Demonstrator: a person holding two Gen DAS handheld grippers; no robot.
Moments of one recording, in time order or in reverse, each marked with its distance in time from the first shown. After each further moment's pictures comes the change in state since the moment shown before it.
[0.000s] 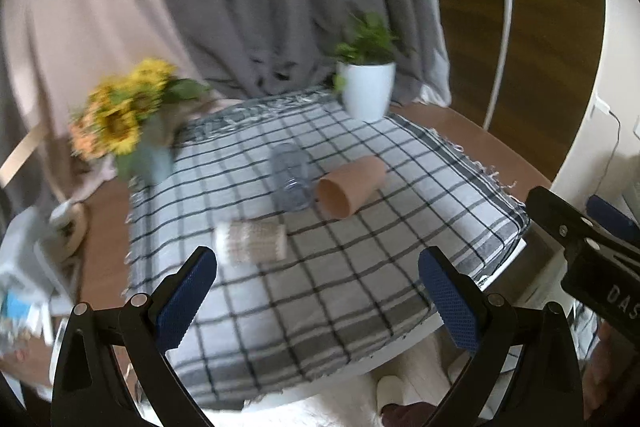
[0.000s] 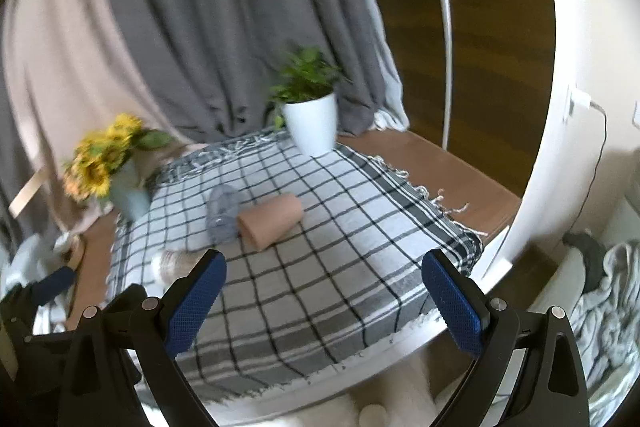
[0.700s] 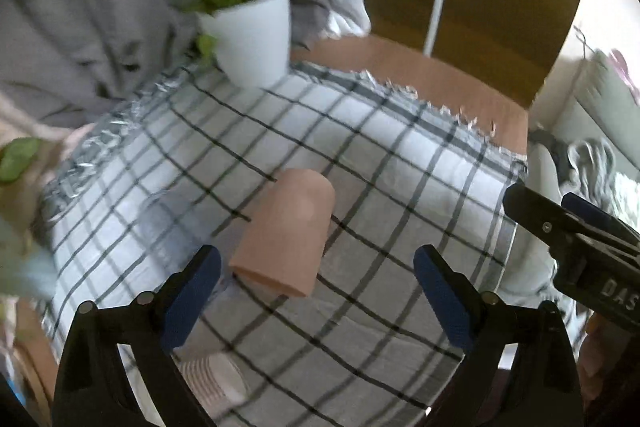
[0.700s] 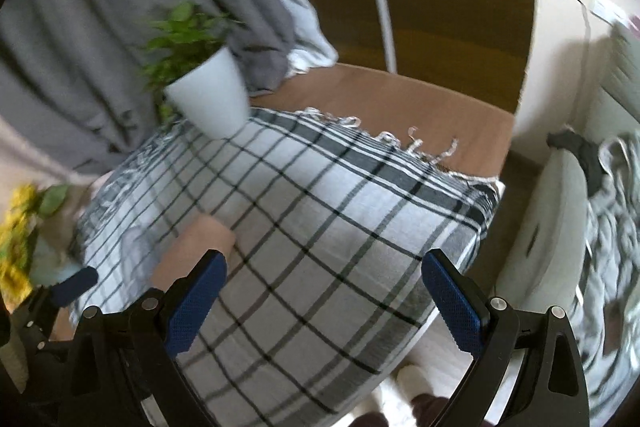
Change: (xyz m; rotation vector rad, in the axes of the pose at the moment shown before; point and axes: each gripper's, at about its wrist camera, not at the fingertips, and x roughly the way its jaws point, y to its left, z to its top) left arm 0.202 -0.033 0.093 0.354 0.252 -0.347; right arm 0.157 -0.038 0.027 0.353 0.194 -0.228
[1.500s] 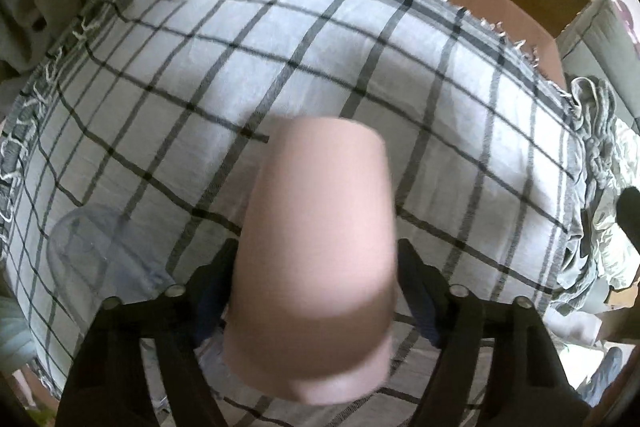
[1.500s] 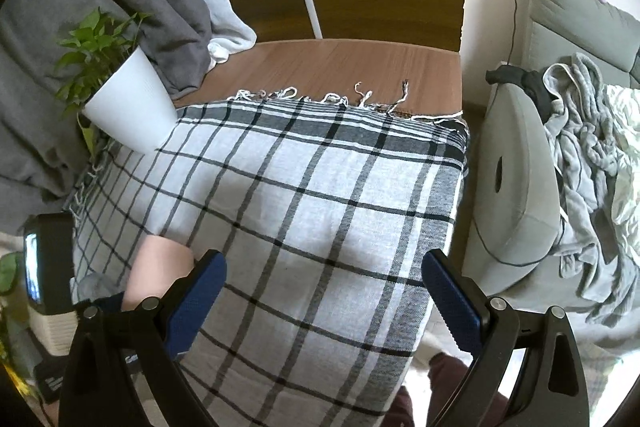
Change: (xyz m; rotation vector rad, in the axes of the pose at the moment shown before) left arm 0.129 0.031 0.017 0.103 0.312 -0.104; right arm 0.036 0.013 -0.014 0.229 0.039 -0.201
